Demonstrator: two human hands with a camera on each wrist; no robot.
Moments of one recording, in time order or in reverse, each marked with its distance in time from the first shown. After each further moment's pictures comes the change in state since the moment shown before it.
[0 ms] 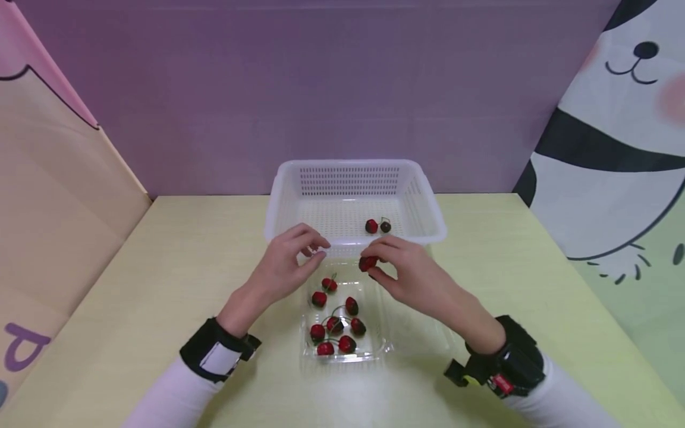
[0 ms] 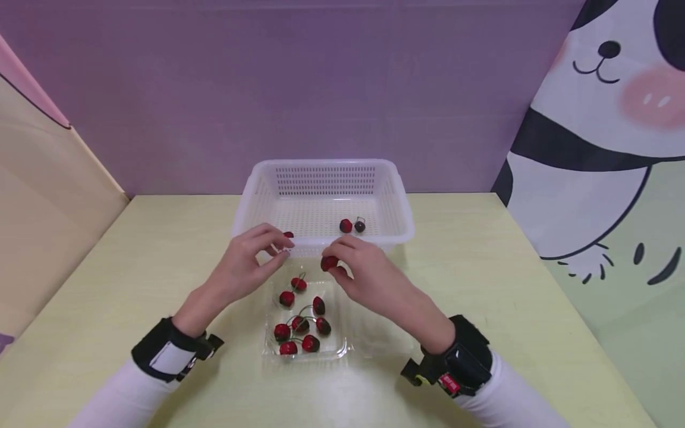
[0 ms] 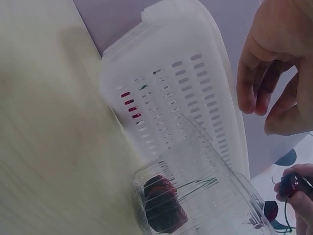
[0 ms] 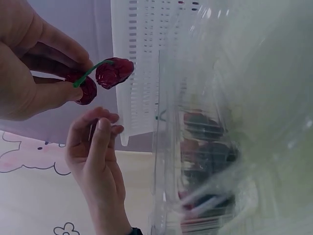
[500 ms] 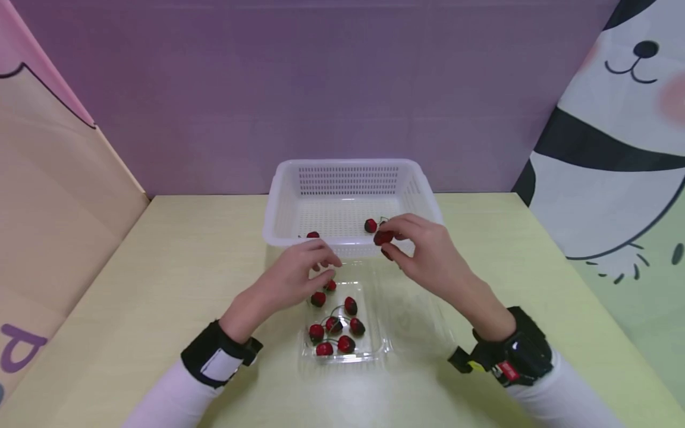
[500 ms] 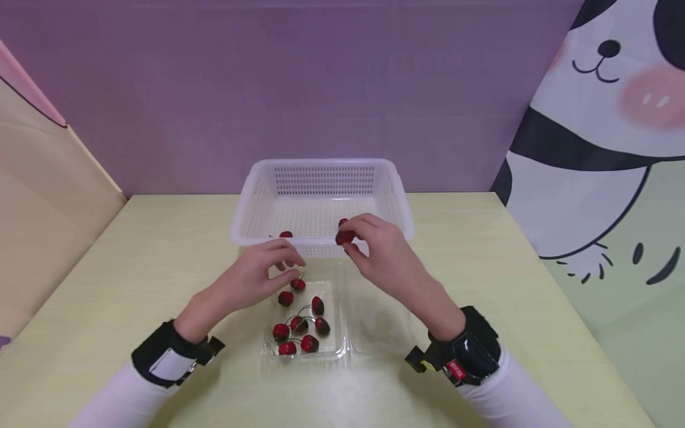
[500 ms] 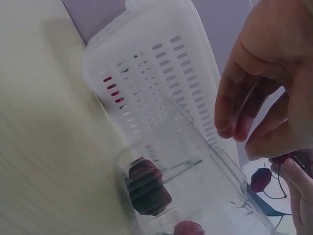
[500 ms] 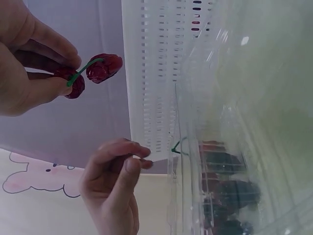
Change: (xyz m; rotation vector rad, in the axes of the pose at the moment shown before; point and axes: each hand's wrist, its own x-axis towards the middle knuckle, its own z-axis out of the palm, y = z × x) left_hand -0.001 0.013 0.006 0.024 -0.262 -0.021; right_hand 0.005 0.015 -0.022 -0.034 0.159 0.061
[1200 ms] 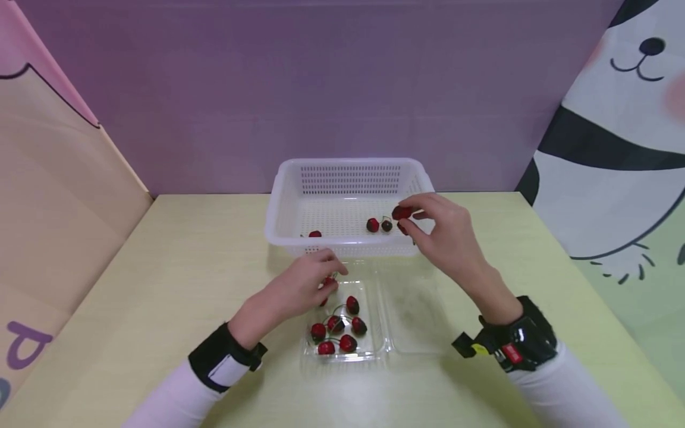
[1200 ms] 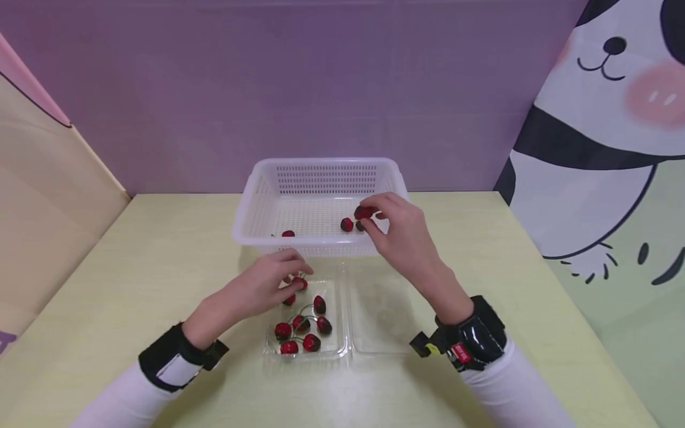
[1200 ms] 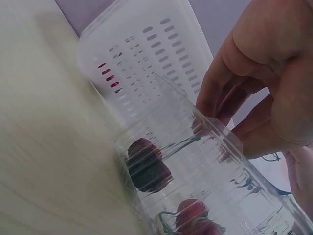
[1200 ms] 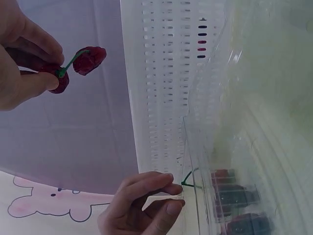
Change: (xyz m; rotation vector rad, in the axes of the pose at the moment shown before) left_hand -0.002 0.009 0.011 0.088 -0.140 -0.032; right_hand 0.008 0.021 -0.013 -0.051 0.141 0.106
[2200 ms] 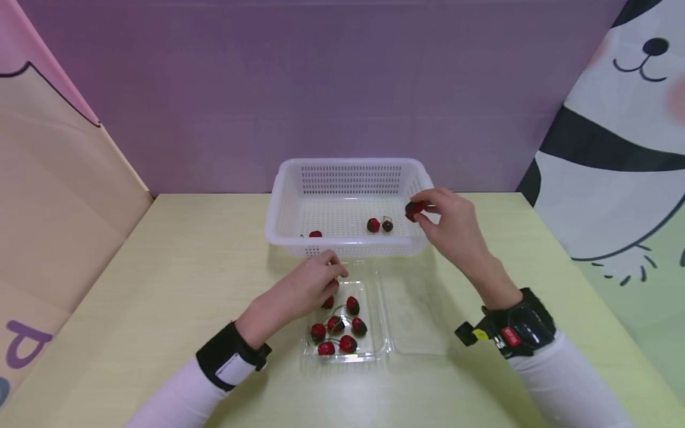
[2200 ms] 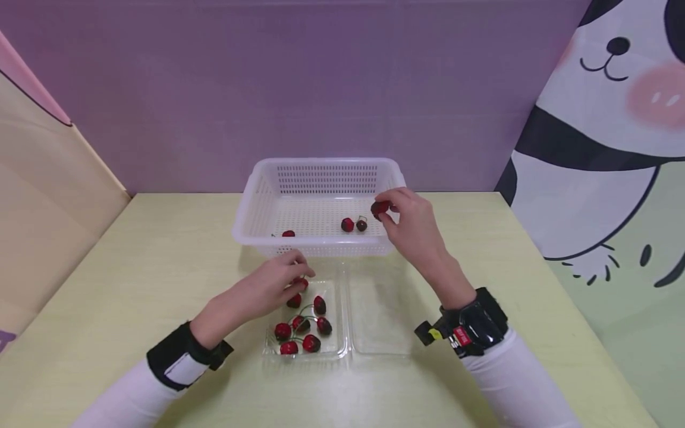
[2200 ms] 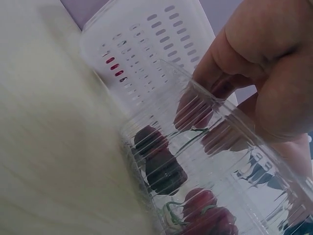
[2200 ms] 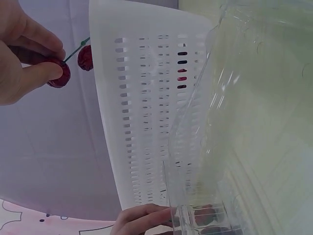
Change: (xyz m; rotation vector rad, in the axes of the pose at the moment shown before) left_hand 0.006 0.001 0.008 0.064 -0.067 -0.067; right_hand 0.004 0.031 0.001 -0.048 -0.043 0.136
